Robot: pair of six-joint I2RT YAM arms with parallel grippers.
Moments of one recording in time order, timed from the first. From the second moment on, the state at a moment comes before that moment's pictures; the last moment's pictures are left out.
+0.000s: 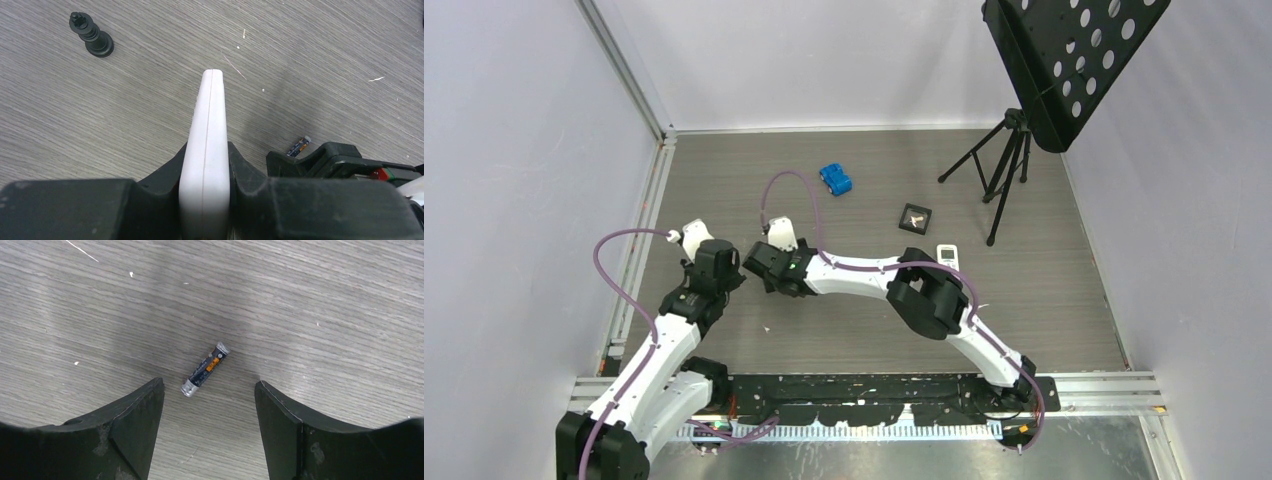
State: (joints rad) left arm -0.26 0.81 0.50 -0.40 -0.44 -0.63; right arm 1.15 2.33 1.84 -0.51 0.55 0.70
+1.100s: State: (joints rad) left arm -0.26 1.04 0.51 -0.05 0.29 -0.63; right arm 1.01 1.88 1.31 -0.50 0.59 0.68
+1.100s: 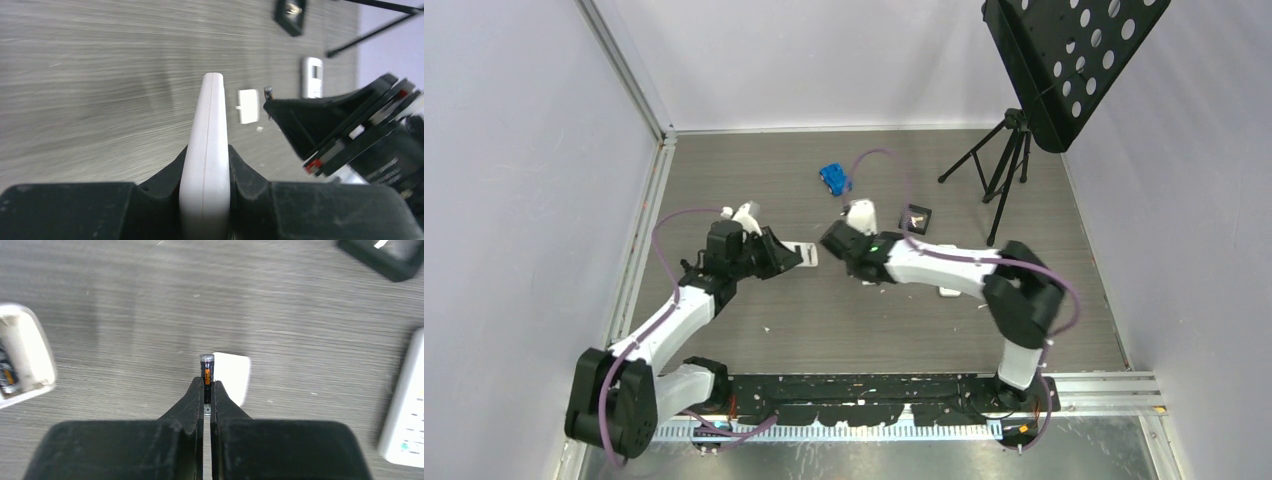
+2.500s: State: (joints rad) left arm -0.26 1.31 0.57 0.52 0.77 -1.11; right arm 0.84 1.48 1.19 -0.32 0.21 0.71
